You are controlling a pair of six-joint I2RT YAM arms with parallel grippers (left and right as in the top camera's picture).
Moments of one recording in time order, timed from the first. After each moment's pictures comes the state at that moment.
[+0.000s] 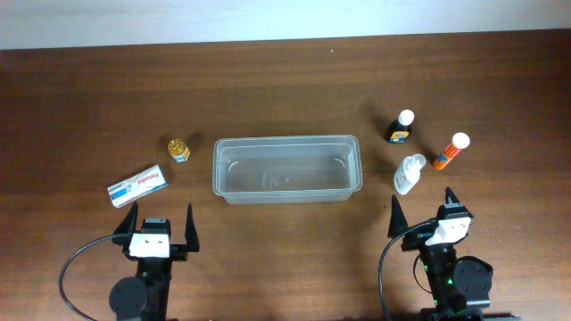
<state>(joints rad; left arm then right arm) 0.12 0.01 0.01 -0.06 0.14 0.13 0.00 0.01 0.01 -0.07 -0.09 0.03</state>
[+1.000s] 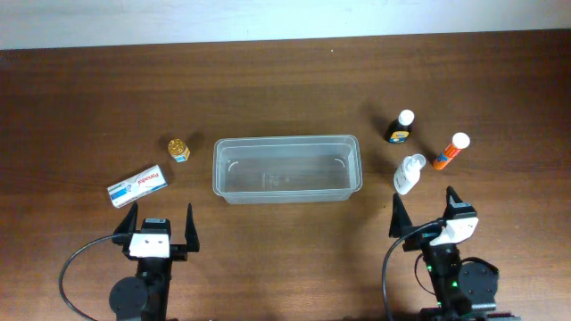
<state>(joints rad) 0.12 0.01 0.01 -0.06 0.14 0.13 0.00 0.01 0.09 -0.12 -0.11 0.11</state>
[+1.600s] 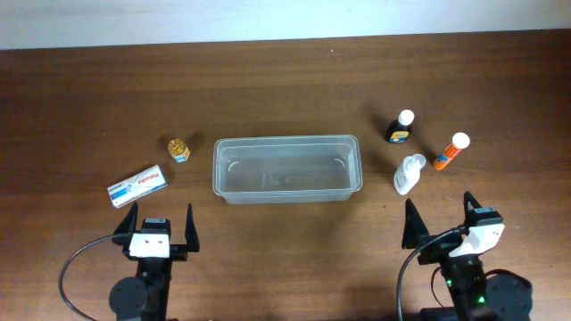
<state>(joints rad) 0.12 0.01 0.01 -0.06 0.14 0.13 0.00 0.07 0.42 -0.46 -0.11 0.11</state>
